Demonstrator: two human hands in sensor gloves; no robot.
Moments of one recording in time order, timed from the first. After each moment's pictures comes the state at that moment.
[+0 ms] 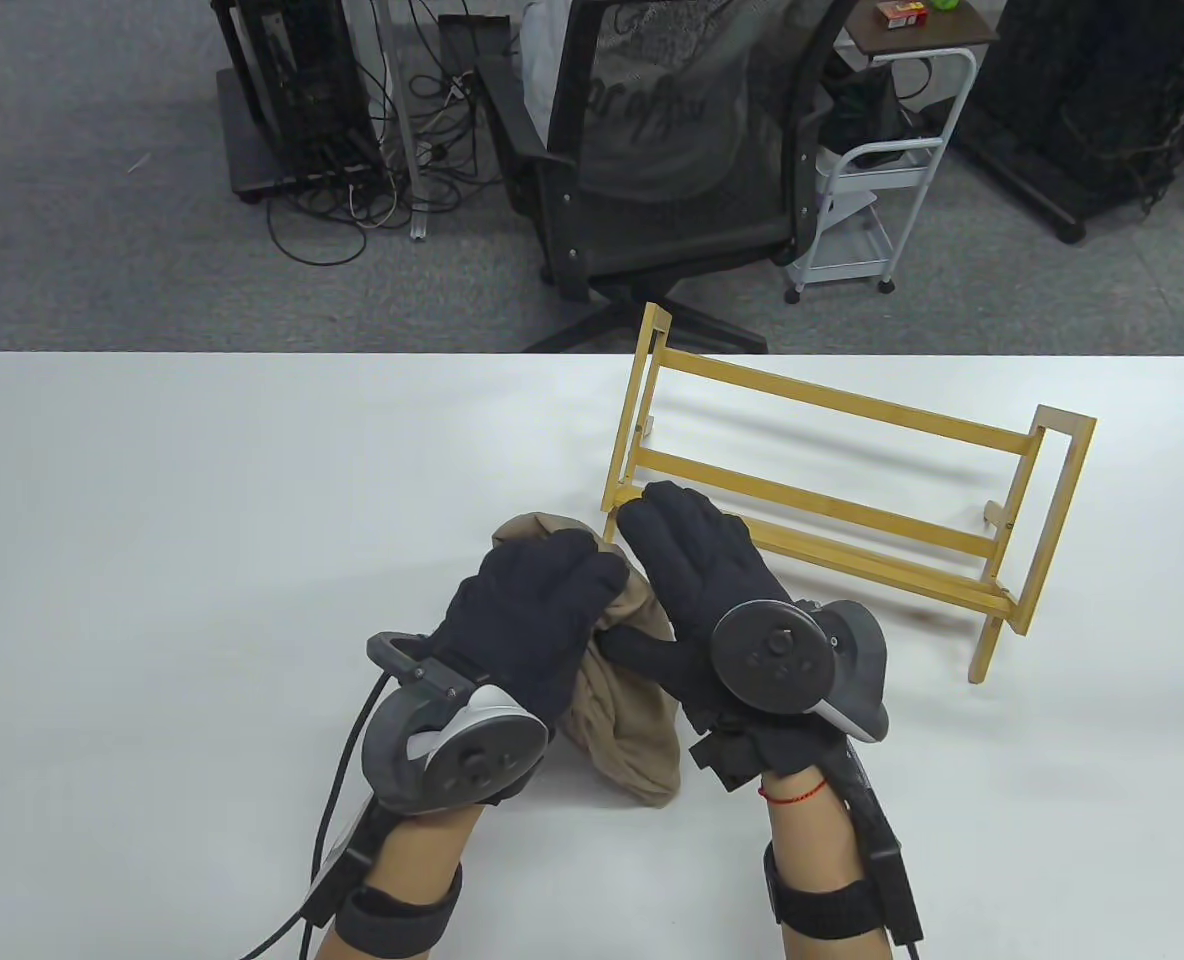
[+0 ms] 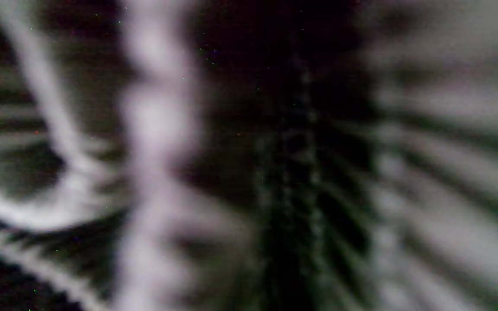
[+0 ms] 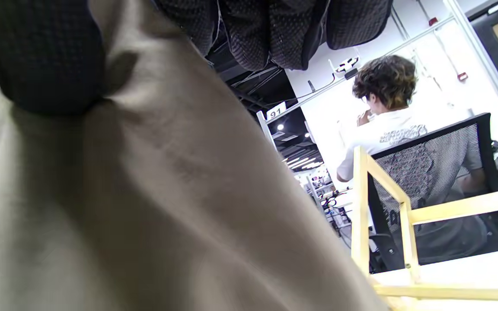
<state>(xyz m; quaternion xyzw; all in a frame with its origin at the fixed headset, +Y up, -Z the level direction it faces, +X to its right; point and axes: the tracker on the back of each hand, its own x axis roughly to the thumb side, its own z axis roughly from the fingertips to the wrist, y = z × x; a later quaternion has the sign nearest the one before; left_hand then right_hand) -0.099 -0.544 -0.214 0.38 -0.23 0.19 0.87 0.093 -0.573 -0.263 0.22 -0.15 0.93 0.26</state>
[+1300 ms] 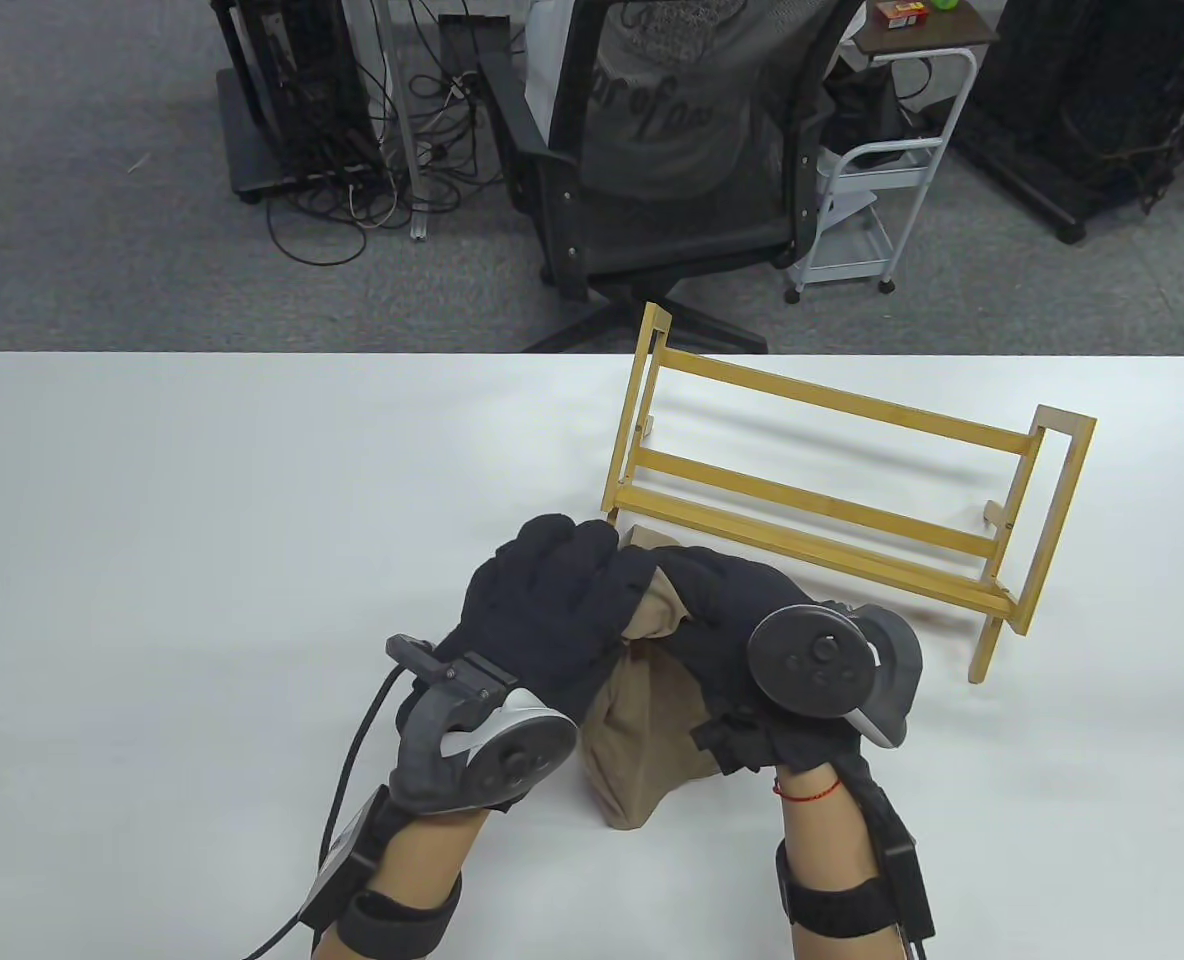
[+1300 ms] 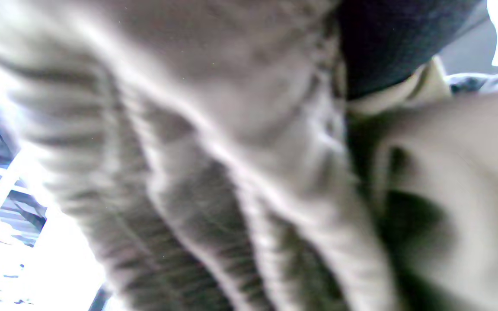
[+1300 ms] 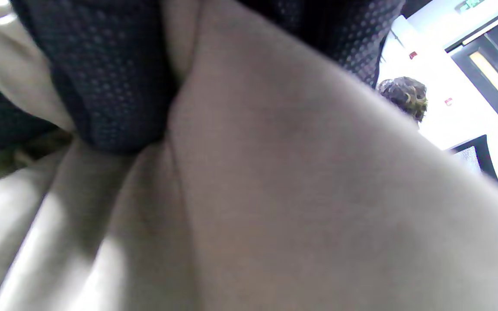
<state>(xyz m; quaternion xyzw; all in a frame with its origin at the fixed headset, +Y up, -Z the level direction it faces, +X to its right) -0.094 -0.553 -0.218 0.34 -0.24 0.11 0.90 0.109 -0.569 -0.260 0.19 -0.21 0.91 0.29</state>
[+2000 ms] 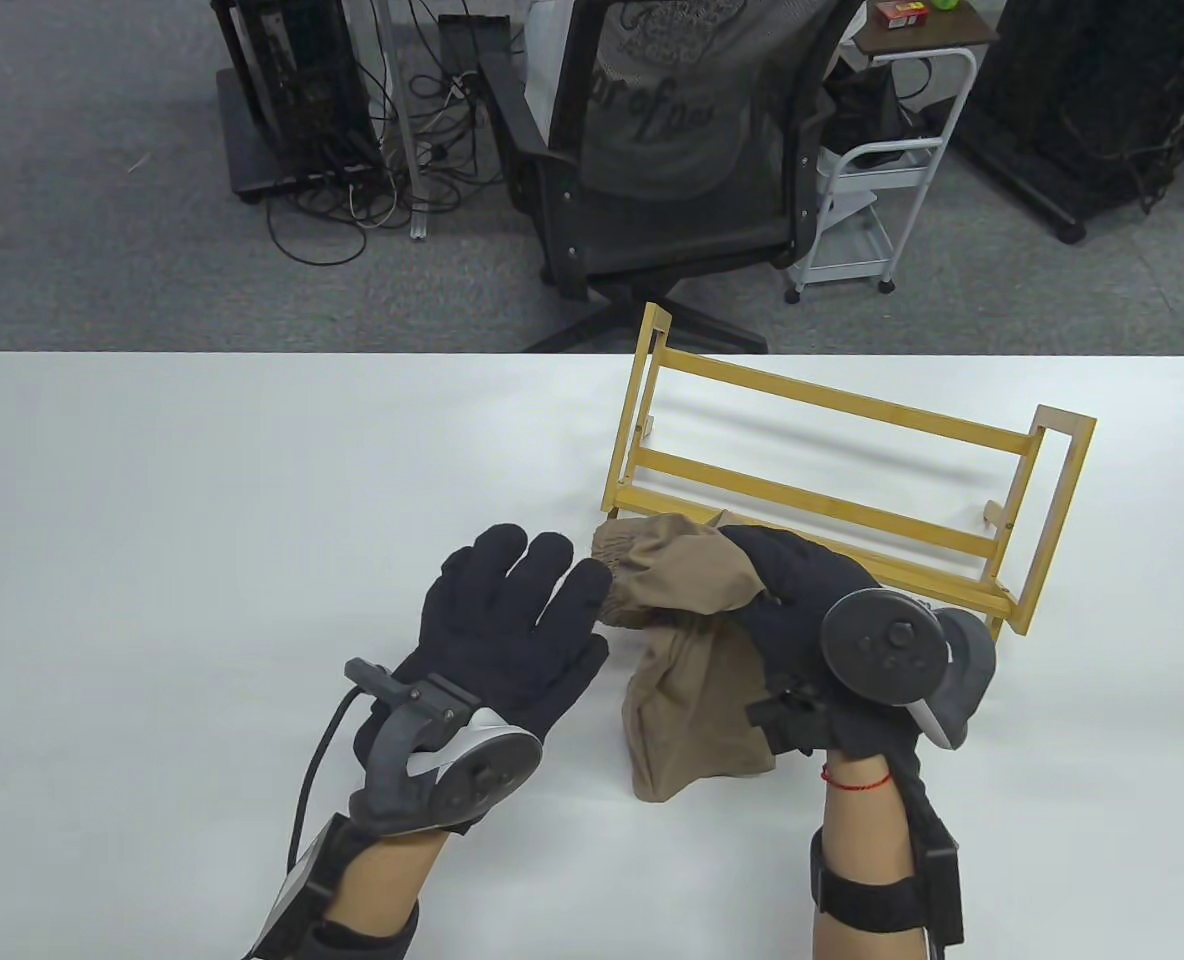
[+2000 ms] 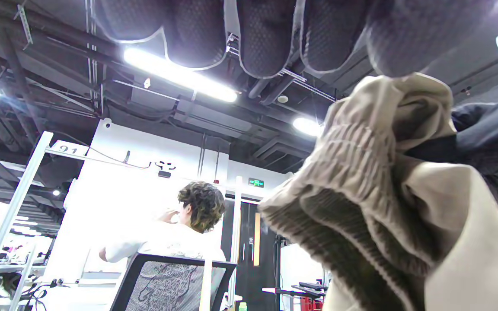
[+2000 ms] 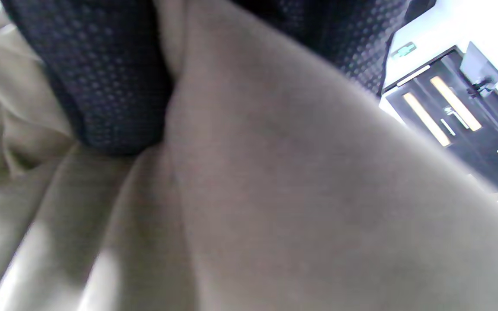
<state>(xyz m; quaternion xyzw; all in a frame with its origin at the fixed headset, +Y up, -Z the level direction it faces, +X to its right) -0.122 -0.571 -0.211 0.31 -0.23 0.10 0.92 0.163 -0.568 -0.265 0.10 -0.24 0.92 0.30</state>
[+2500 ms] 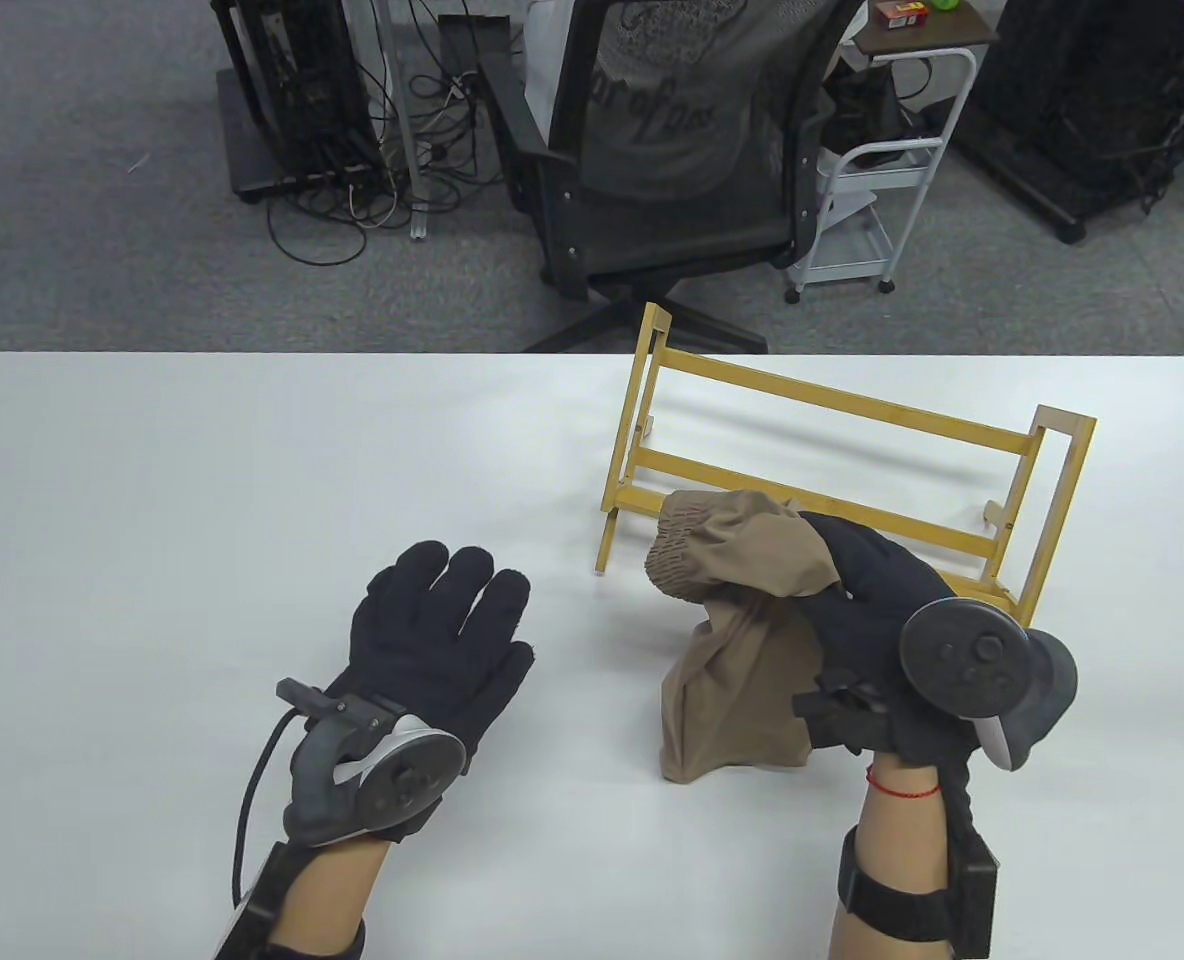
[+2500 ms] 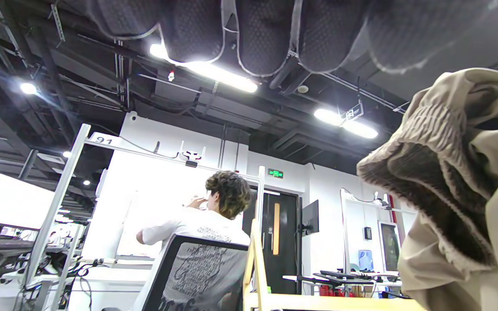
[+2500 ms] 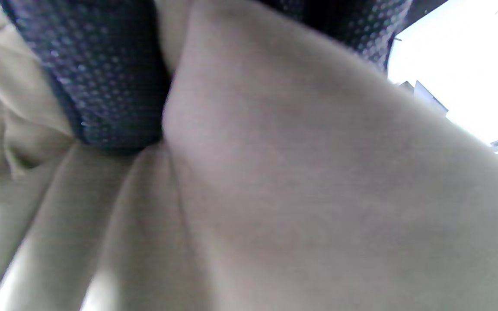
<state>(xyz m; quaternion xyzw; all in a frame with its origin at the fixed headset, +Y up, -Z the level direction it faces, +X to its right) -0.169 -0.599 -0.212 0.29 -0.20 0.09 0.93 0.198 -0.563 -0.257 0.04 -0.28 0.91 0.31</state>
